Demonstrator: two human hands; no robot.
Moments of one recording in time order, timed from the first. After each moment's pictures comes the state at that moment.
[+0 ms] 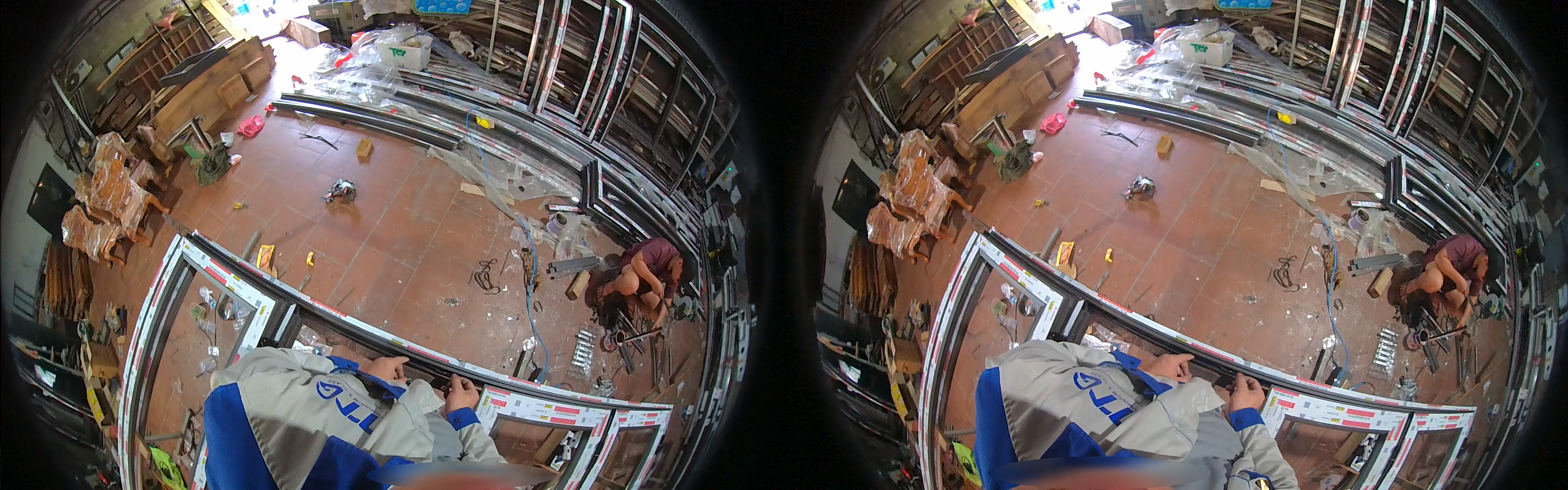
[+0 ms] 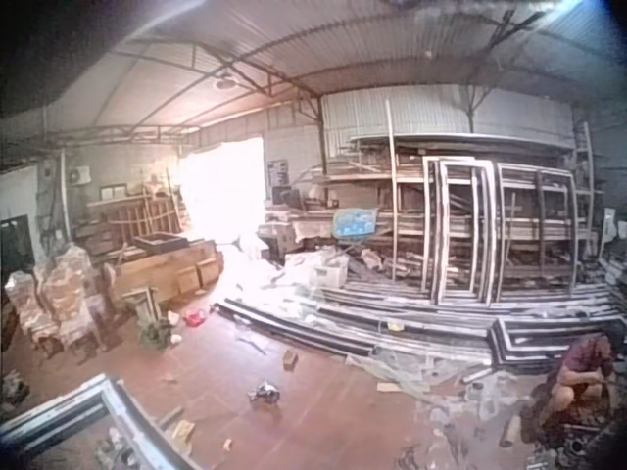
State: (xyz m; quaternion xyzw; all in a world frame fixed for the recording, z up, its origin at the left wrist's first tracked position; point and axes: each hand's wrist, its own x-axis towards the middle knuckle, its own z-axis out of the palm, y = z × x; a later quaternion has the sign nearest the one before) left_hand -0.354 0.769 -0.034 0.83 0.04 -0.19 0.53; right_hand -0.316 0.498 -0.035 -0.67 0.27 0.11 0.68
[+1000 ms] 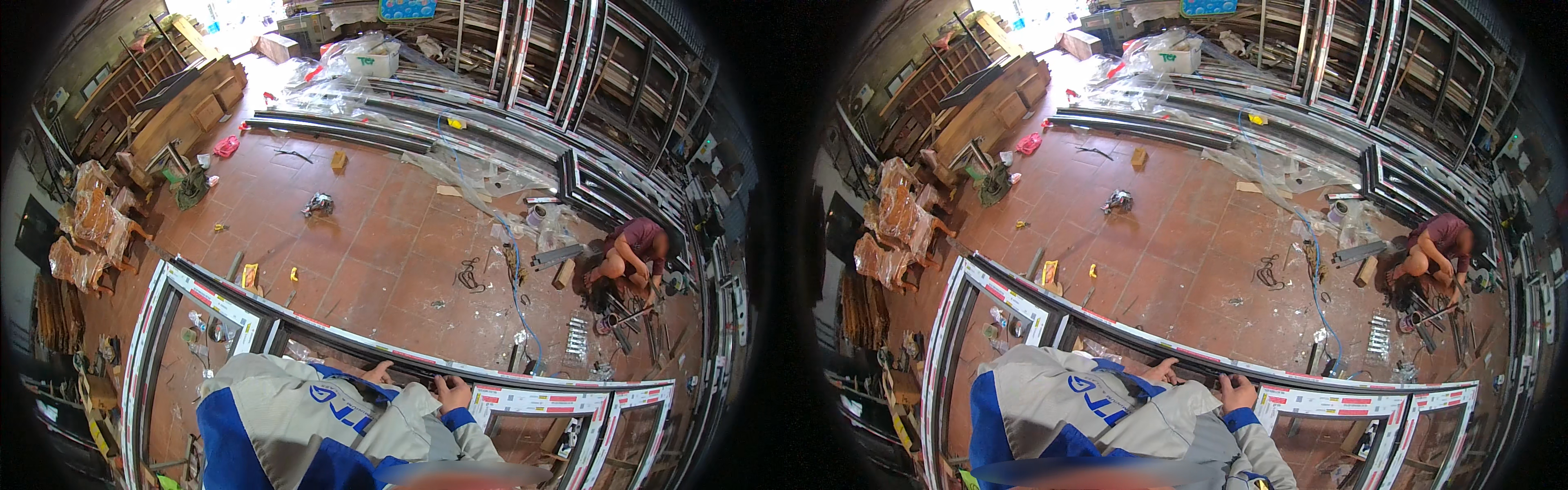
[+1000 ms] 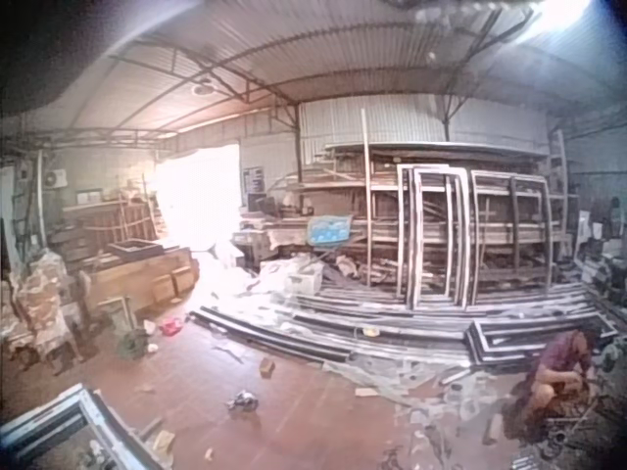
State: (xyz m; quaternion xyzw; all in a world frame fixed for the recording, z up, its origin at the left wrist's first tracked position) left_hand -0.367 0.793 -0.112 0.70 -0.02 -0.31 0.64; right_hand -0.314 0.494 0.003 -0.84 0.15 0.13 0.51
